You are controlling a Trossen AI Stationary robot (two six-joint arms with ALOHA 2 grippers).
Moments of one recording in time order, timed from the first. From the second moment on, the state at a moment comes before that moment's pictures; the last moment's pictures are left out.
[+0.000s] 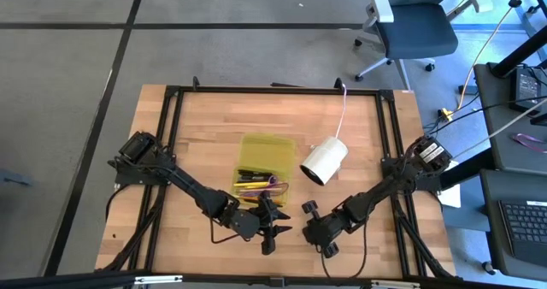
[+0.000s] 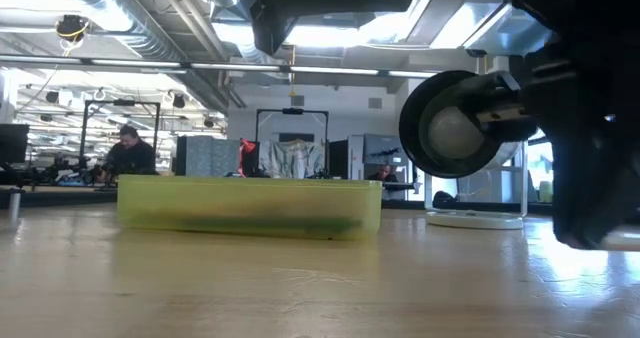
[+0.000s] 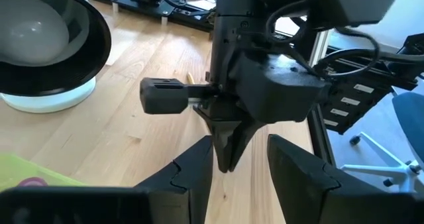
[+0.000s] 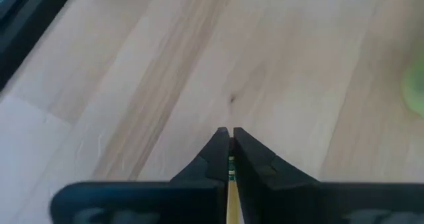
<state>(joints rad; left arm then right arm) -0.53 1.86 1.17 0.23 -0.50 -0.53 0.62 1.83 0.98 -0.13 0.15 0.12</state>
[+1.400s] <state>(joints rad) -0.49 1.86 1.17 0.16 -0.50 -0.54 0.67 1.46 1.02 -0.74 0.31 0.47</state>
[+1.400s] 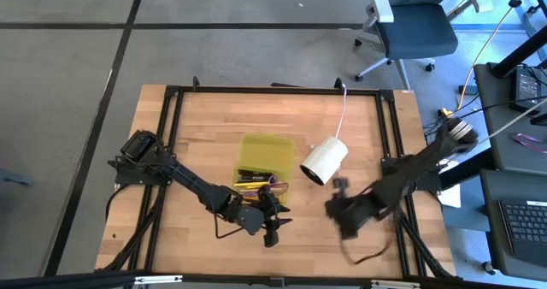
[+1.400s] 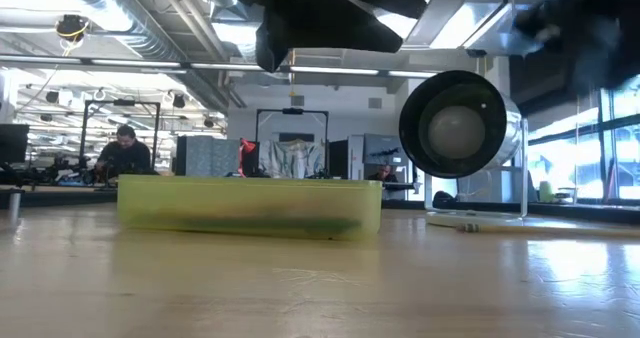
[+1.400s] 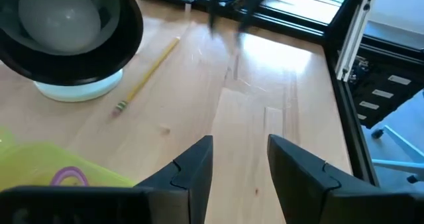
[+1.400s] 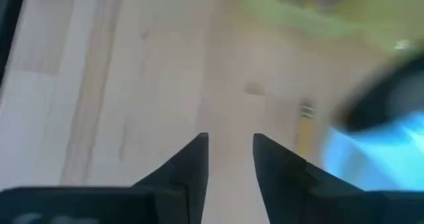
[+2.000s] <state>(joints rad) -0.45 1.86 1.17 0.17 -0.50 -0.52 0.78 0.78 0.51 -0.78 0.46 0.96</state>
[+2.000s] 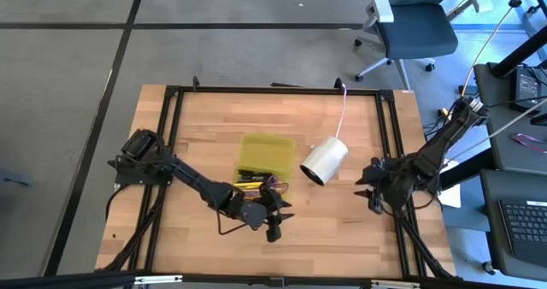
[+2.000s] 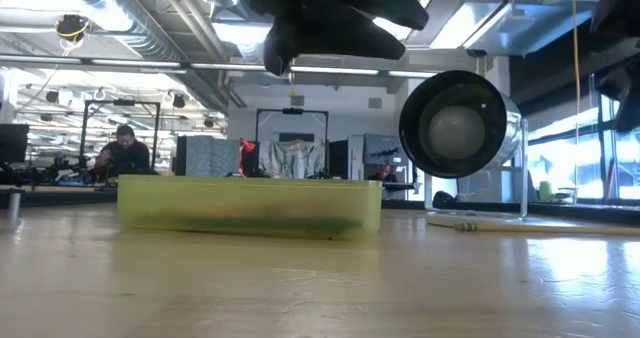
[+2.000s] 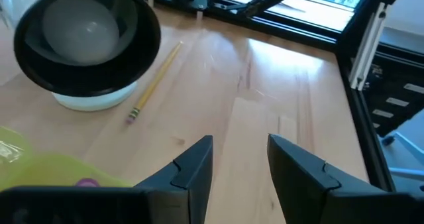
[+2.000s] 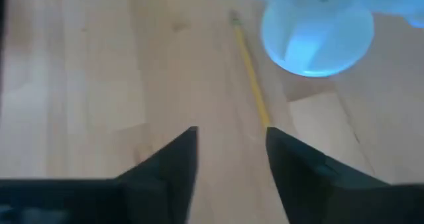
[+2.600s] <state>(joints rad) -0.35 1.86 1.17 0.17 -0.49 -0.51 0.76 0.82 0.31 -0.72 0.53 0.99</state>
